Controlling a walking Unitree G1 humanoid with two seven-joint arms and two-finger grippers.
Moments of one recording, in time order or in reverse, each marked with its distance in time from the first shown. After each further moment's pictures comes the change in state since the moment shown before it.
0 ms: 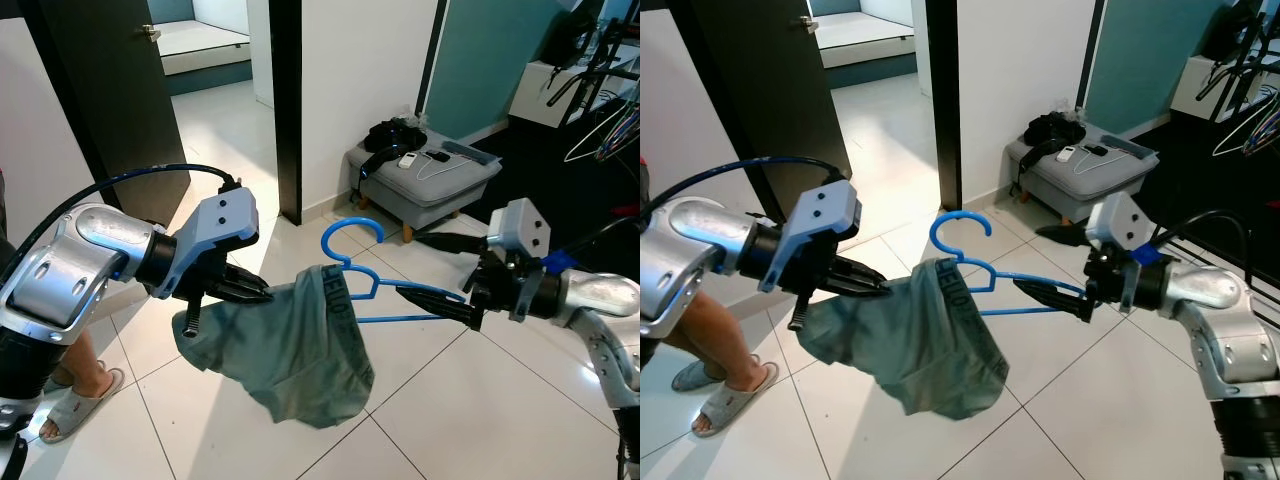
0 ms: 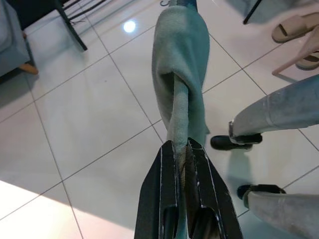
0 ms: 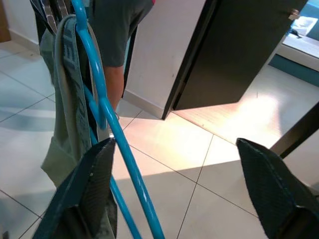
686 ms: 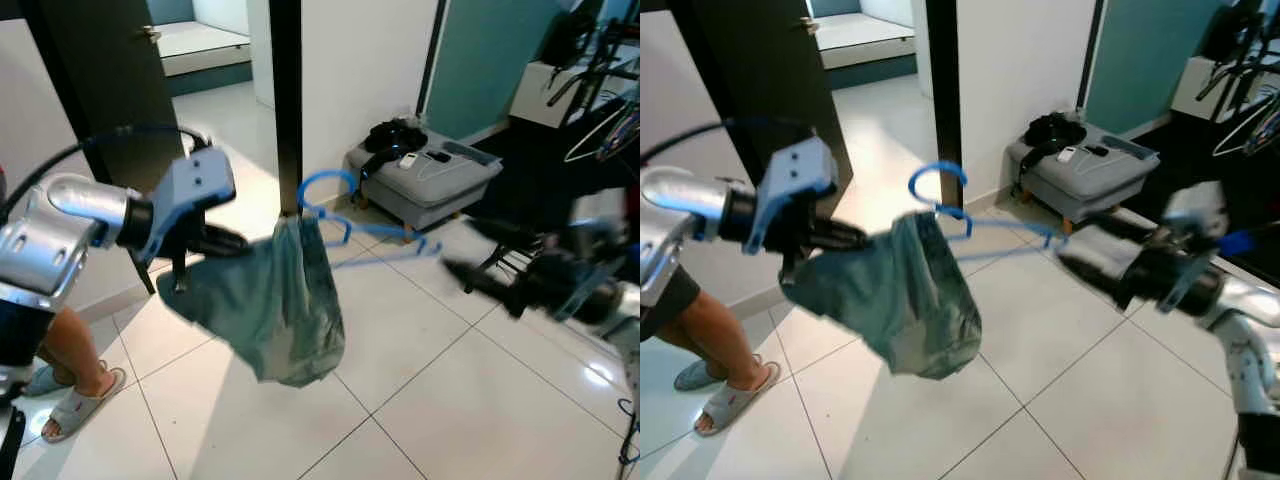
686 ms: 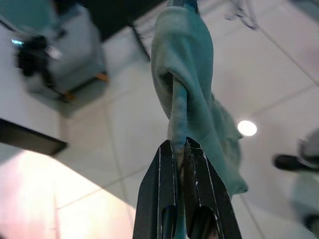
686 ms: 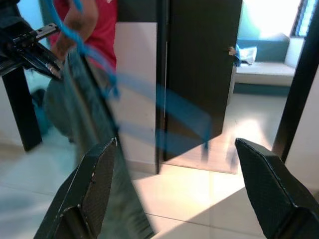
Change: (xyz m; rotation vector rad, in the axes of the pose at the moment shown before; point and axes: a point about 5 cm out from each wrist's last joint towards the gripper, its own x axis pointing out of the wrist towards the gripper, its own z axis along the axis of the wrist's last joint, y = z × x) left arm -0.036 0.040 0.019 0.097 -0.052 0.277; right arm -0.053 -0.006 -0.015 0.300 -0.287 -0.232
